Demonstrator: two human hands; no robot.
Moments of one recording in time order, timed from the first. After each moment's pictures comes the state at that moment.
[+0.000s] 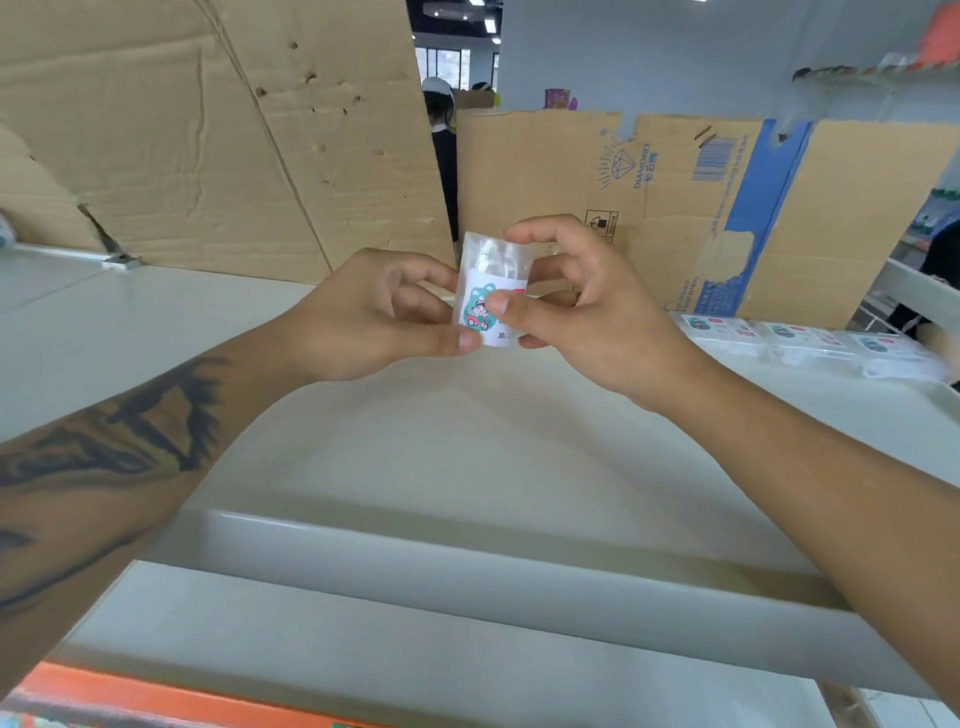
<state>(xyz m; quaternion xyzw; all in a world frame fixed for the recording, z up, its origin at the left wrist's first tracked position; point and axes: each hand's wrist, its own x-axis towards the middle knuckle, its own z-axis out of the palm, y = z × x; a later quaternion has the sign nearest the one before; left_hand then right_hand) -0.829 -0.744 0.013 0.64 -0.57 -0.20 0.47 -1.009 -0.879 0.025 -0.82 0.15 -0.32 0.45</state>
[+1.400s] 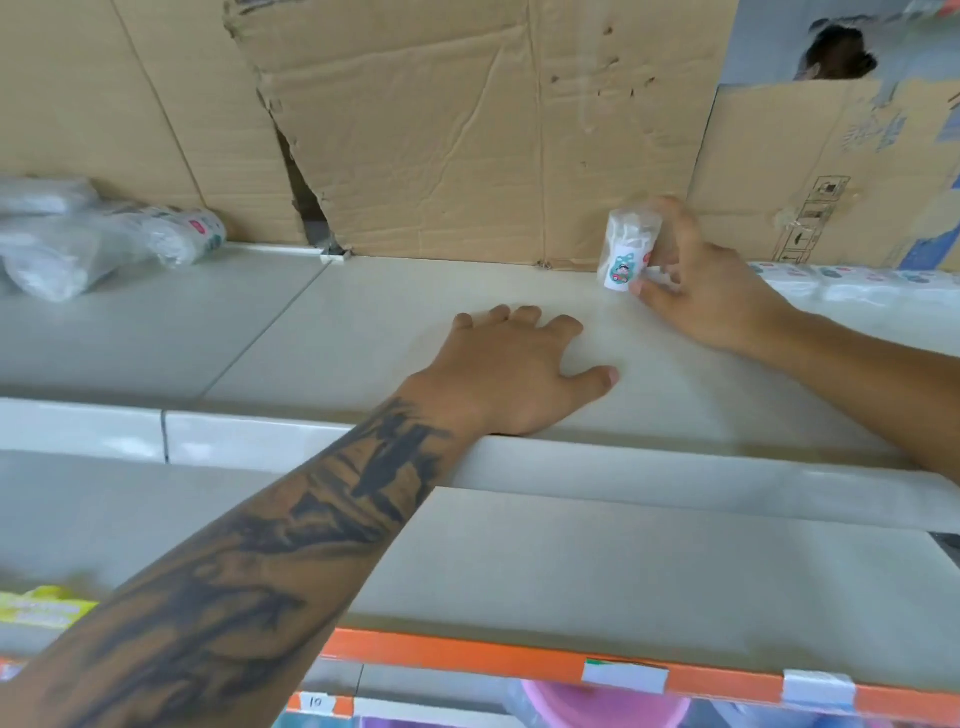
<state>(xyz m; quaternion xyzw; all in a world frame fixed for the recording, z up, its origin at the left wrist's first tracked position) -0.736 -0.616 -0.015 0.78 -0.62 -0.03 0.07 -0.881 -0.832 -0.012 -0.90 0.32 -0.27 0.14</state>
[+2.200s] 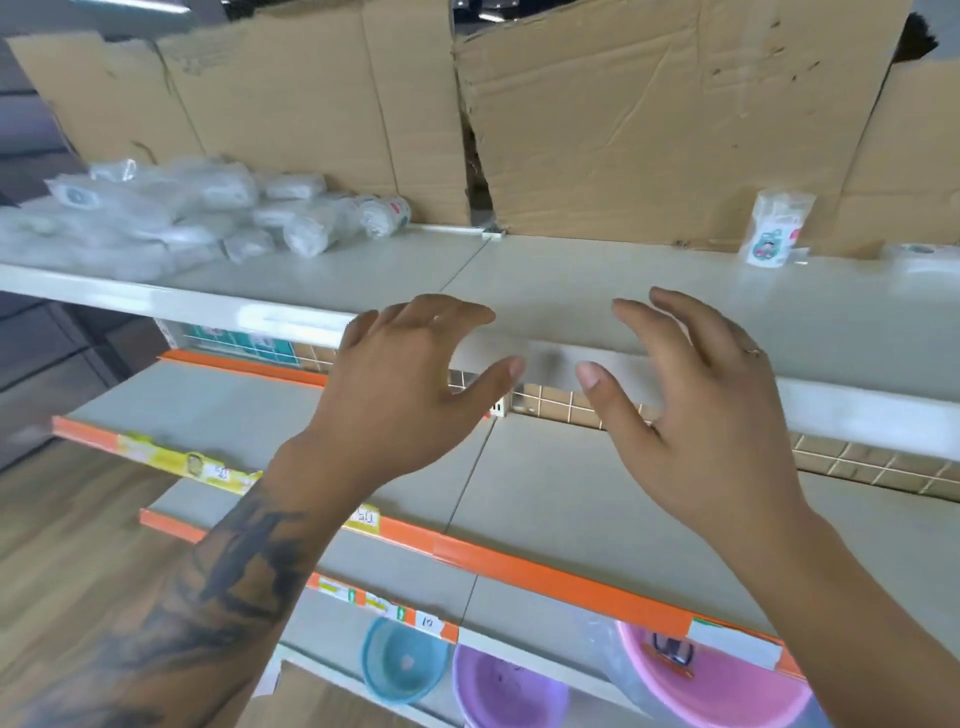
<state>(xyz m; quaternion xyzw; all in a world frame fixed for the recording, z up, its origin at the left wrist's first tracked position) -0.702 -0.392 -0.029 0.84 -0.47 0.18 0.21 -0.873 -0.562 -0.061 -0.88 0.19 -0.44 0.04</state>
